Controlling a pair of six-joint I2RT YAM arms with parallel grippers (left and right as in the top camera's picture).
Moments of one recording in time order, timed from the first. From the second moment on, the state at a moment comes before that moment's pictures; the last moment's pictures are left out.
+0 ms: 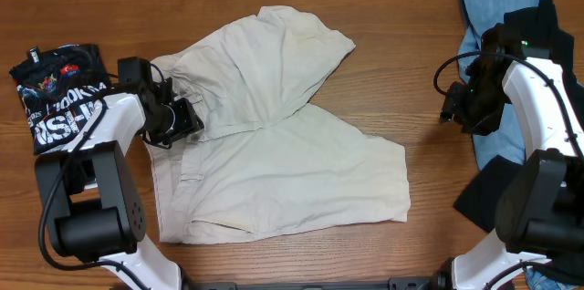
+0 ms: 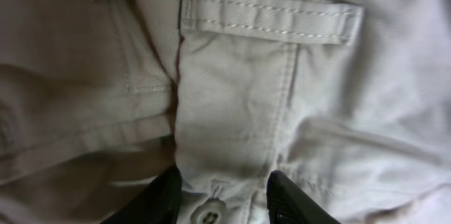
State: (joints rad) left arm 0.17 1.89 1.15 -0.68 0.34 -0.18; right arm -0.17 1.84 1.47 -1.24 -0.09 0.22
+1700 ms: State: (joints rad) left arm 0.17 1.70 1.21 -1.13 -0.24 -0.56; right arm 0.03 1.85 1.47 -0.83 -0.41 0.00
